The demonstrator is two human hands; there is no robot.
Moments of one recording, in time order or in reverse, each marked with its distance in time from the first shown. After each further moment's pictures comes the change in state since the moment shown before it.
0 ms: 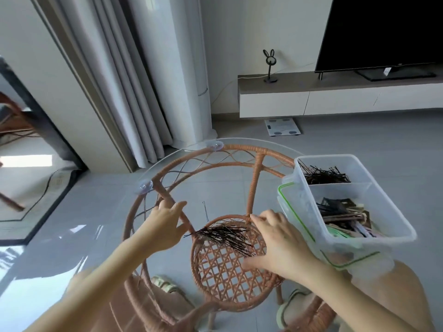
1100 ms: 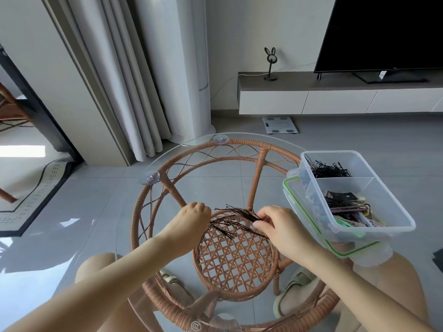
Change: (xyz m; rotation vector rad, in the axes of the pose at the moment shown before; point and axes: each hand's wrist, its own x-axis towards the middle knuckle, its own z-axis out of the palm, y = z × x) left_hand -0.010 0.012 0.025 0.071 0.175 0.384; right_hand 0.005 -0.020 -0.007 0.401 0.162 0.099
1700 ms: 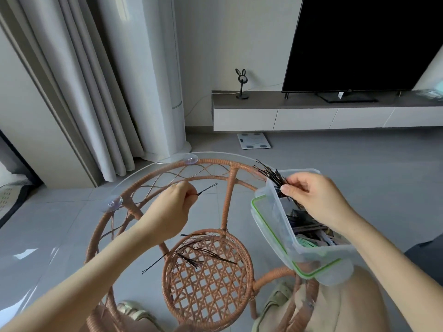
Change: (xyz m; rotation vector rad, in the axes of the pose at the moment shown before) left_hand 0.051 0.034 -0.072 -0.373 0.296 -0.100; right_hand 0.024 0.041 -0.129 0.154 0.241 0.018
